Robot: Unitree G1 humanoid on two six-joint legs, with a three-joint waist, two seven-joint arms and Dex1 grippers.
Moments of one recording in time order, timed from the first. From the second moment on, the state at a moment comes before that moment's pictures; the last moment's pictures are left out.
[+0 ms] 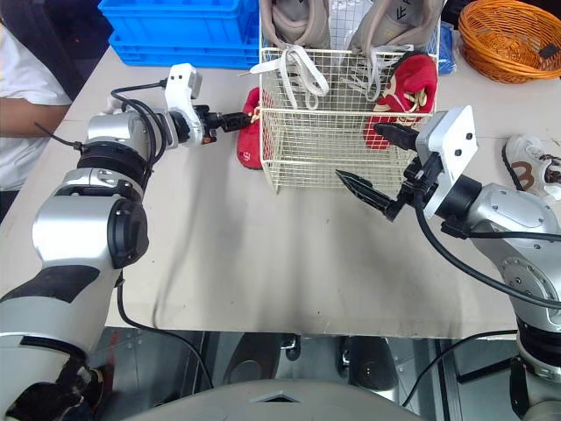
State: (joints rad) left arm -1.30 0.49 0.04 1.26 -0.20 0.52 -0.66; right arm -0.29 -0.69 -0.14 -0.67 0.75 0.67 0.53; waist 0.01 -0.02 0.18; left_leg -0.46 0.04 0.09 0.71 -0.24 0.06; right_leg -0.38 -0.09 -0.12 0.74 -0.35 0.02
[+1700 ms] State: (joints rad) left arm -0.64 0.30 0.12 -0.34 -0.49 0.39 -0.55; right arm -0.62 -0.39 -0.15 -0.47 1.20 0.86 0.15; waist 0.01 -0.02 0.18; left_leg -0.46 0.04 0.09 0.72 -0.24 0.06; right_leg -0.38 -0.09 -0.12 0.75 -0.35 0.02
